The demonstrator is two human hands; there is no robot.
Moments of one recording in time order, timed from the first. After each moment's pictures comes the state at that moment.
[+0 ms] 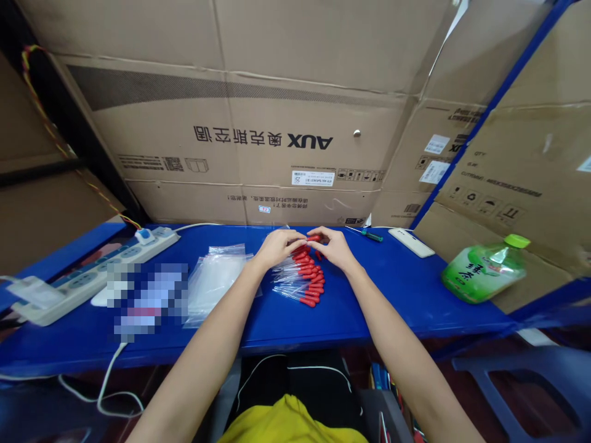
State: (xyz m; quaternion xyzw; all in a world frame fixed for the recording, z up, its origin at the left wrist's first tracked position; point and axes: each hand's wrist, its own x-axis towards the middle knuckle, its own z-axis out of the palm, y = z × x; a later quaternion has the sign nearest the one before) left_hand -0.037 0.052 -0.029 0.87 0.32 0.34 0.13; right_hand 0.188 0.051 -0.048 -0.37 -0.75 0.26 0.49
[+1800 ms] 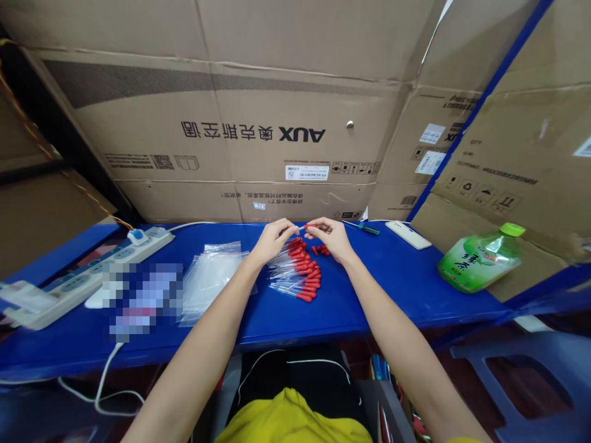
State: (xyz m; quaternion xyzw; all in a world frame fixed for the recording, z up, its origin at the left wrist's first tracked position) left_hand -0.032 0.052 -0.025 0.82 0.33 0.43 0.19; right_hand 0.182 0.045 -0.034 -0.33 -0.62 0.42 0.57
